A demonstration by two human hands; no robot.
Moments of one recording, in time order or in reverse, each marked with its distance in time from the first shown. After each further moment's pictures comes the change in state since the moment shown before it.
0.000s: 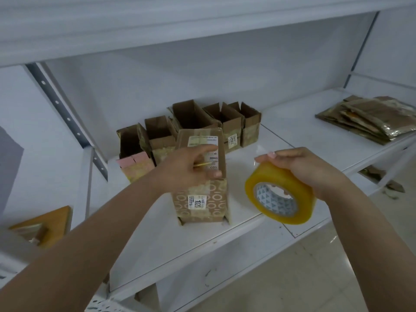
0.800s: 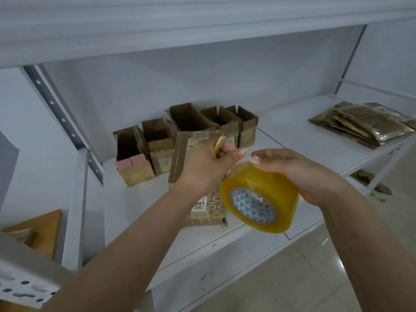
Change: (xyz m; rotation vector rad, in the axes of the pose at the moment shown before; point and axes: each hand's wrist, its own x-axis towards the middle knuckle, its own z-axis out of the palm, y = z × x) left_hand 0.003 0.057 0.023 -0.437 0.409 0.040; right_hand -0.025 -0.030 0.024 -0.006 -0.175 -0.035
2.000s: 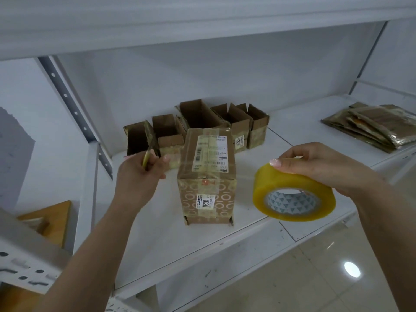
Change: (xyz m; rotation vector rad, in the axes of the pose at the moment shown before) left_hand -0.040 -0.058 -0.086 0.264 0.394 -0.346; right_hand 0.008 0.004 -0.025 -0.304 0.140 -0.050
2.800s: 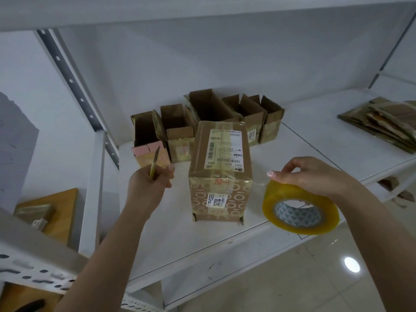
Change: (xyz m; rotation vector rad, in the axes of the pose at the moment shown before) left_hand 0.010 -0.051 0.018 -0.167 -0.032 -0.232; right_hand 0.044 0.021 0.038 -0.237 -0.022 0.220
